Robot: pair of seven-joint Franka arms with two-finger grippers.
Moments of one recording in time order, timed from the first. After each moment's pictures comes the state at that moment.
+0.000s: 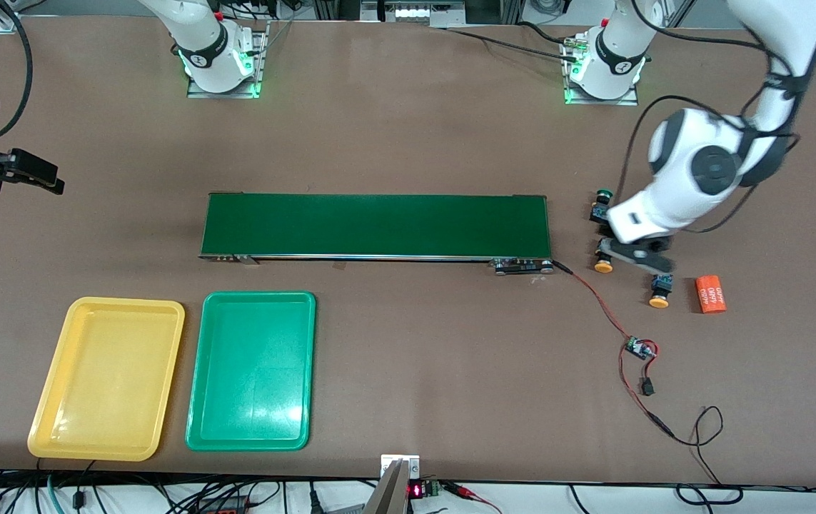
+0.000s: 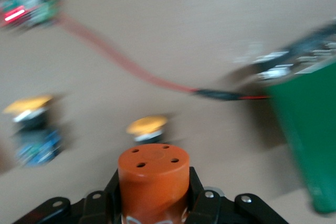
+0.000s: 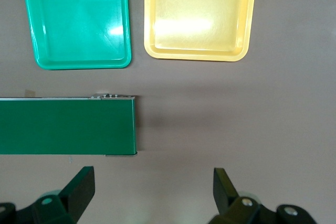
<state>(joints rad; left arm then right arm) 0.25 0.25 -0.46 -2.19 0.14 2.35 0.19 0.07 0.11 -0.12 -1.49 0.00 1.53 -0.03</state>
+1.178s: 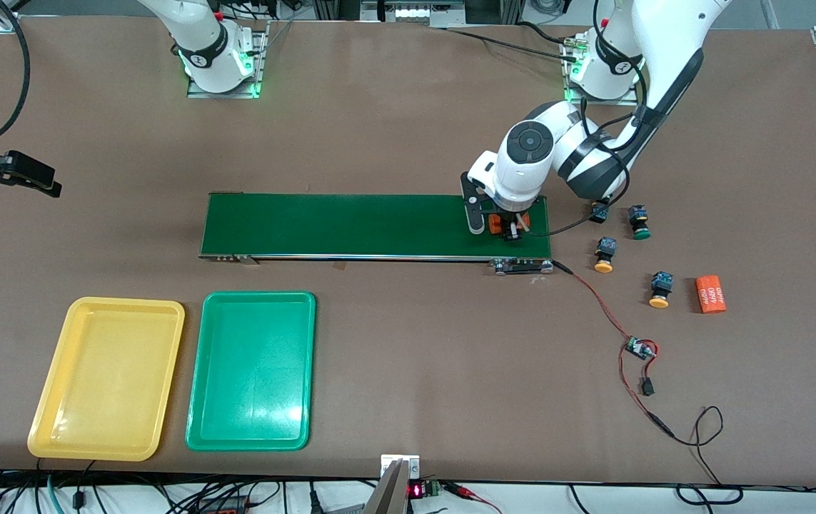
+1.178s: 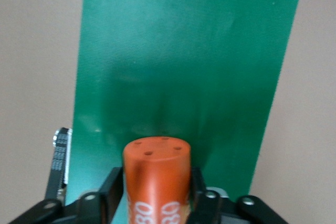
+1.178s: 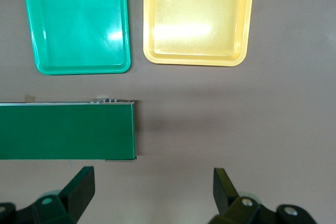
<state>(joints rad) 0.07 0.45 -0.68 -2.08 0.41 2.34 0.52 0.07 0.11 -0.12 -1.49 0.00 1.54 -0.03</state>
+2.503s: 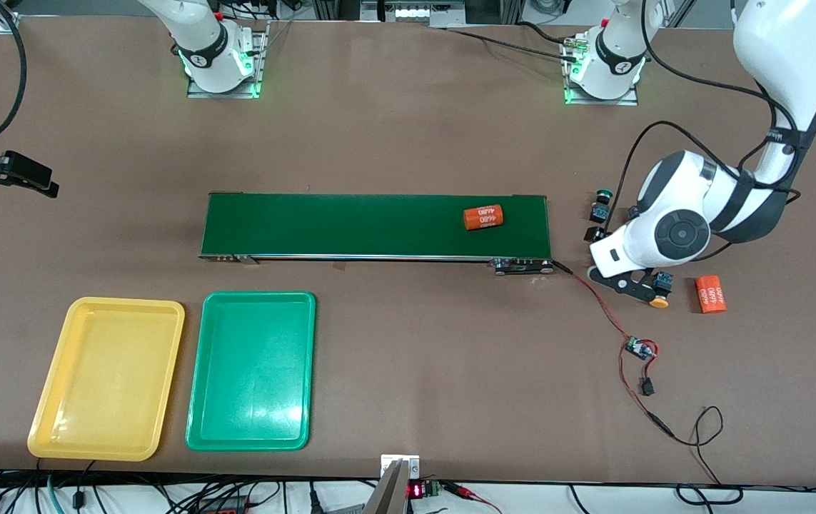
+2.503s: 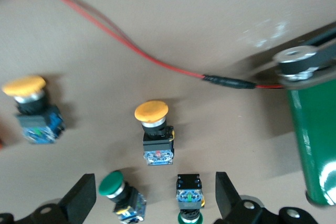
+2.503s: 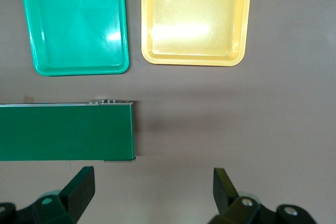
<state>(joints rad) 0.42 0.51 -0.65 -1.90 0.39 1.94 -0.09 0.07 0.11 -0.12 -1.49 0.00 1.55 -0.03</state>
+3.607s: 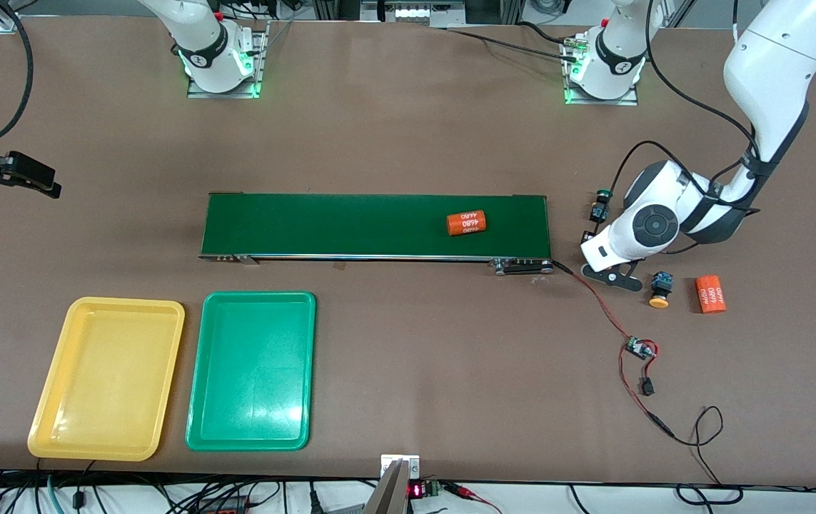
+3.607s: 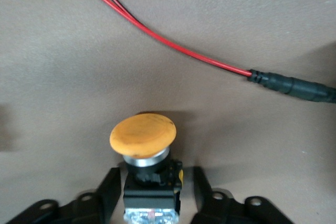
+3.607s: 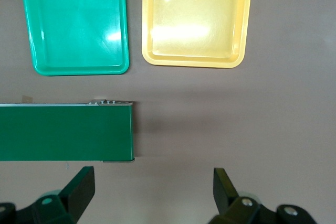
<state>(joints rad) 0.48 0.59 -0.62 -2.10 0.59 2.25 -0.25 0.07 0.11 -0.12 -1.49 -0.01 1.55 -0.03</state>
